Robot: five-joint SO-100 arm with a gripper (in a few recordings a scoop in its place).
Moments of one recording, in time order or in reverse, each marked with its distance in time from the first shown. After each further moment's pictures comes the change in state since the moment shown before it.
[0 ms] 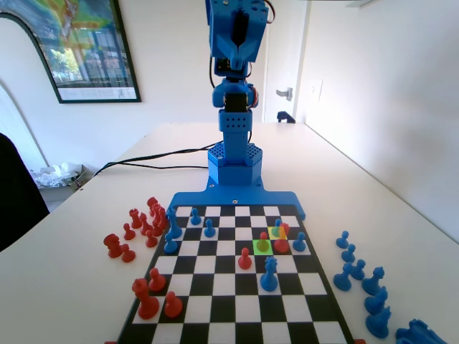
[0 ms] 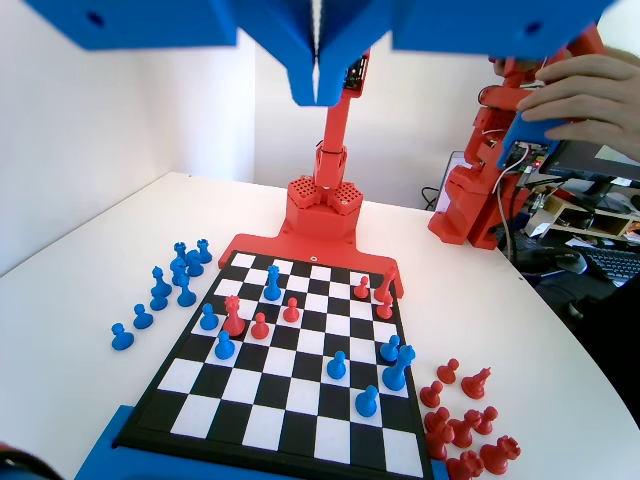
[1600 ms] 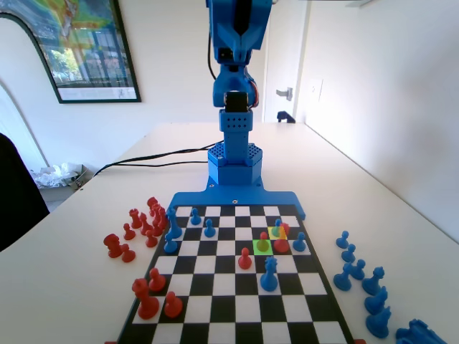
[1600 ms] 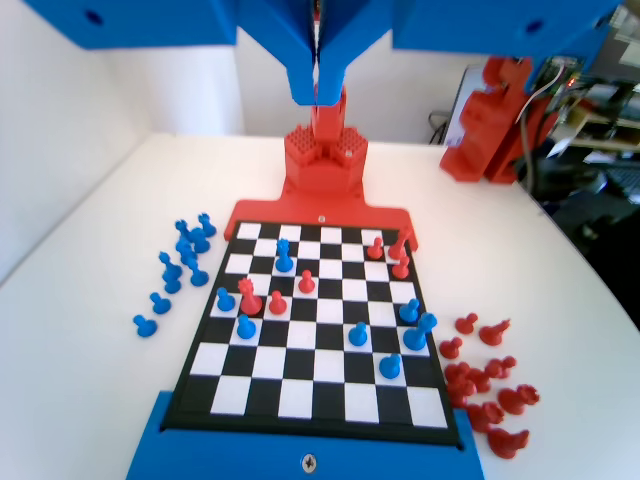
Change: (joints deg) arm -1.1 -26.8 -9.9 -2.6 6.9
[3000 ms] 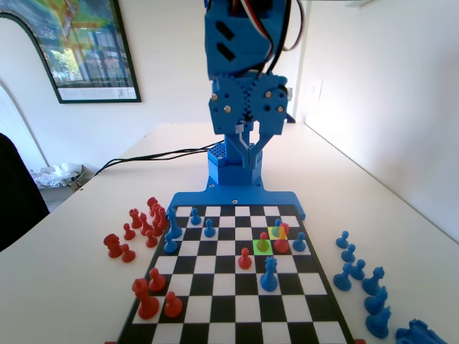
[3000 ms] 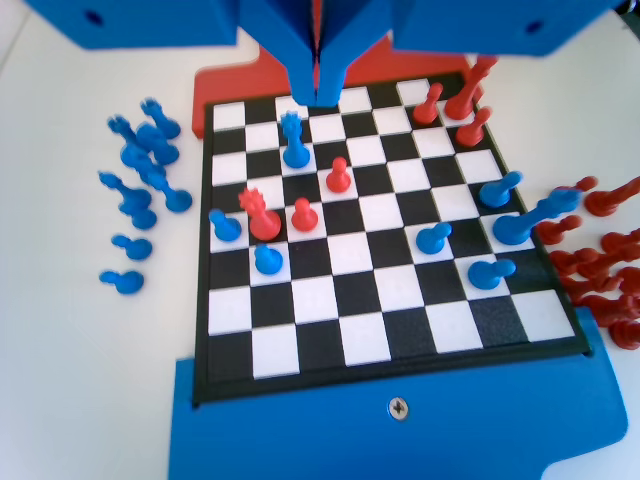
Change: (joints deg) arm -5.9 -34.4 12.2 -25.8 16.6
